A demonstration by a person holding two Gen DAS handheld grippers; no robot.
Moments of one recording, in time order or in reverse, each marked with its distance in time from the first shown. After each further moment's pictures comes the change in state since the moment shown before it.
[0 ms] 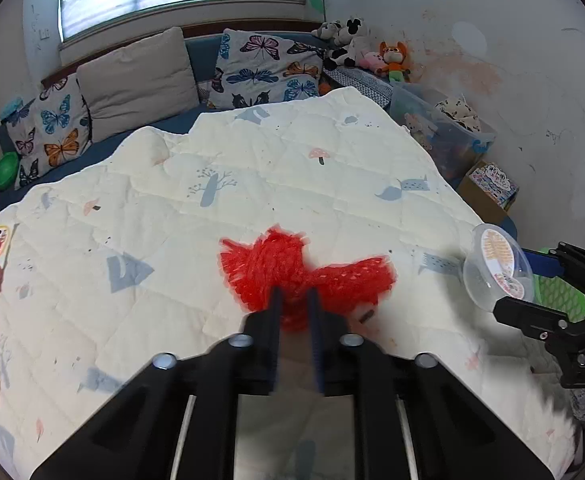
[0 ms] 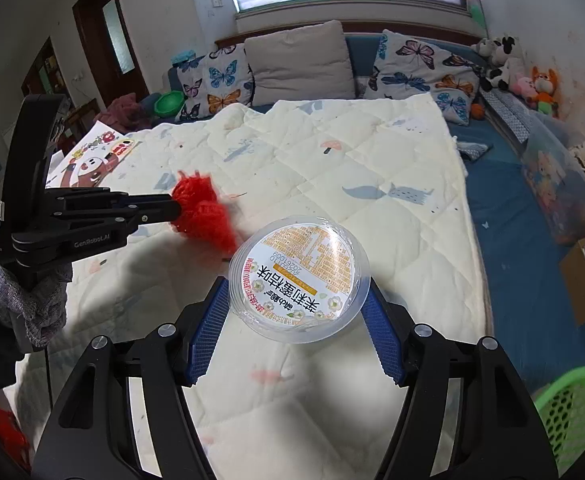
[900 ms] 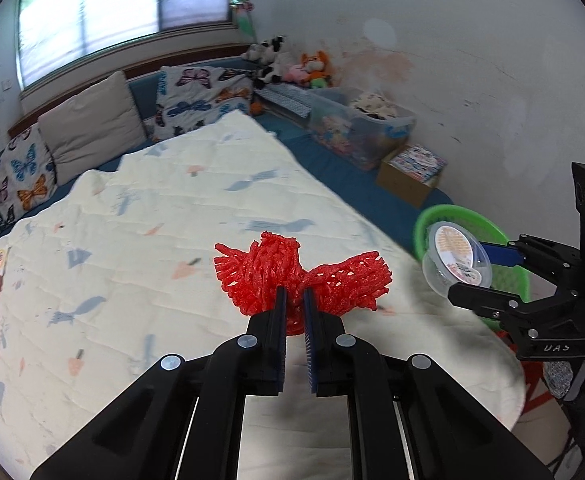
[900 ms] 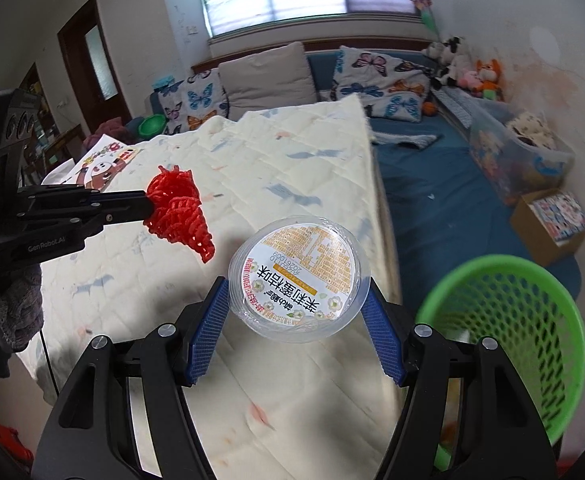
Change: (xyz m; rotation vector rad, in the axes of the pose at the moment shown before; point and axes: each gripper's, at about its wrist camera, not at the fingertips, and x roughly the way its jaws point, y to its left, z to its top) left arm -0.104 -0.143 -0.060 0.162 -0.066 -0.109; right arm -0.142 -0.025 -0.105 0.086 -0.074 -0.085
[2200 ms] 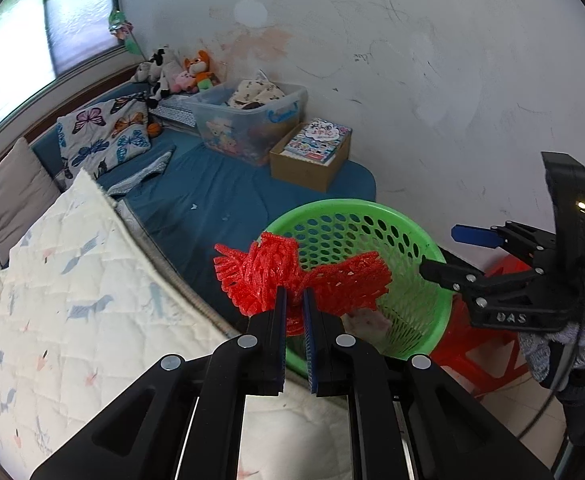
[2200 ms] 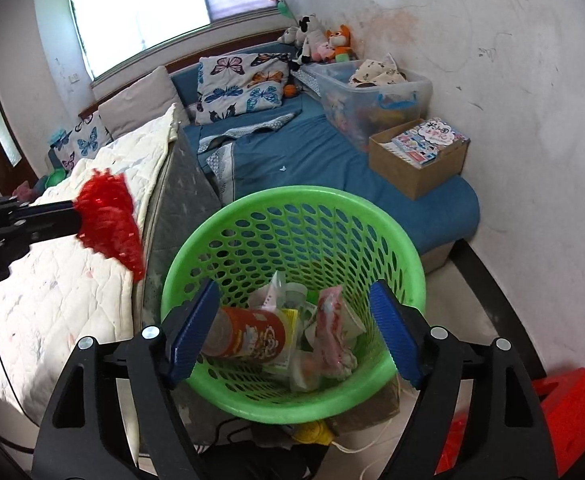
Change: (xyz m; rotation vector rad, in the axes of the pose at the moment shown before) left arm 0.058 -0.216 0.048 0.274 0.050 -0.141; right arm -0.096 -0.185 -0.094 0.292 -0.024 -0.280
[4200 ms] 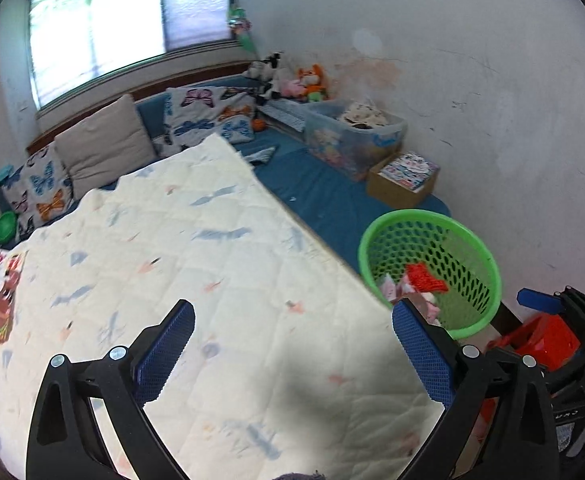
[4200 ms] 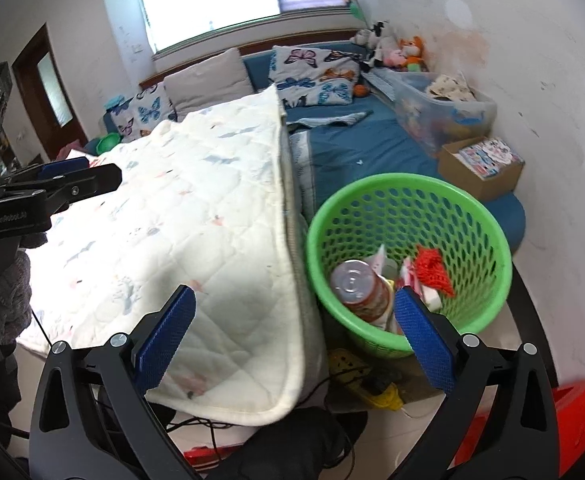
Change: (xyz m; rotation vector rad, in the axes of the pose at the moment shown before) left arm -0.112 0.073 -0.093 -0.273 -0.087 0.259; right arm -0.050 0.131 -0.035 -0.155 0.021 0.138
